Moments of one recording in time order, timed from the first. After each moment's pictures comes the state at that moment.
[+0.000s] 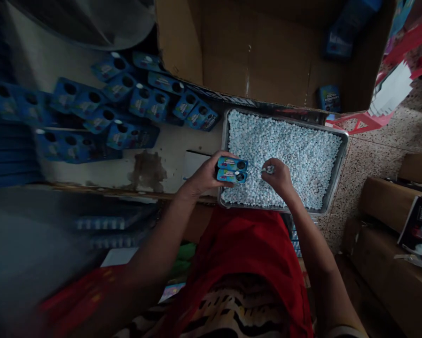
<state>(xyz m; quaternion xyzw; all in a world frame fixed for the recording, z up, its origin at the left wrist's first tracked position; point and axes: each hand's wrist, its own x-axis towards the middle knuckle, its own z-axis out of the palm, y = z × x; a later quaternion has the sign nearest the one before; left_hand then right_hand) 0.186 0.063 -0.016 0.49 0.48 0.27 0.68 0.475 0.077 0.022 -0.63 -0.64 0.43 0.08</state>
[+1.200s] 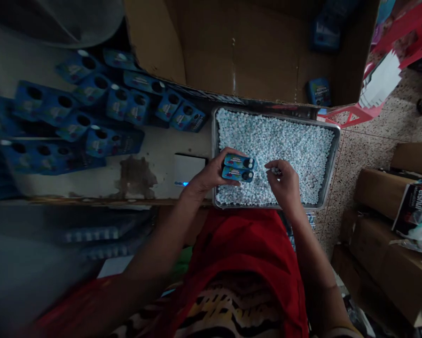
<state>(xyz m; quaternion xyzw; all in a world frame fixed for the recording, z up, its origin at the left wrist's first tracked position) 0.223 0.080 -0.020 0.45 0.40 0.28 0.75 0.475 0.064 0.102 -0.69 -0.56 0.40 0.20</state>
